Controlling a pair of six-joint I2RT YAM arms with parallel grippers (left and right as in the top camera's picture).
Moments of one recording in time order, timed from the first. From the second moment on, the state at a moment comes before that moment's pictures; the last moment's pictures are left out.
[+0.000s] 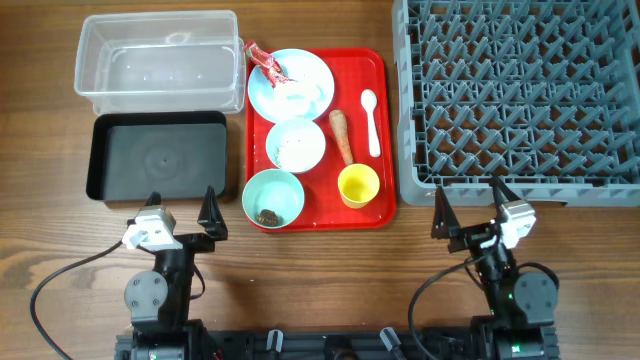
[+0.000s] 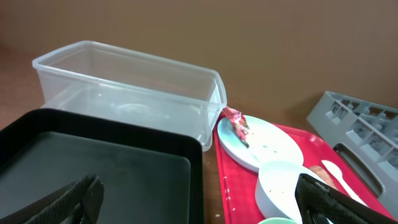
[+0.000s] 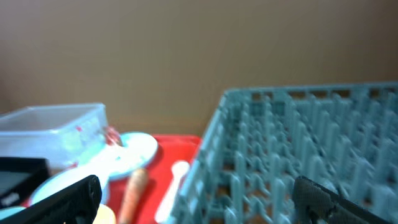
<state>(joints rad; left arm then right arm) 0.05 0.01 0.01 -0.06 0.06 -0.25 0.06 0.02 0.01 0.09 -0.19 0.13</state>
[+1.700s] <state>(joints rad) -0.32 2.45 2.04 -0.76 -0.01 -0.19 0.06 1.31 1.15 -0.65 -0.35 0.10</state>
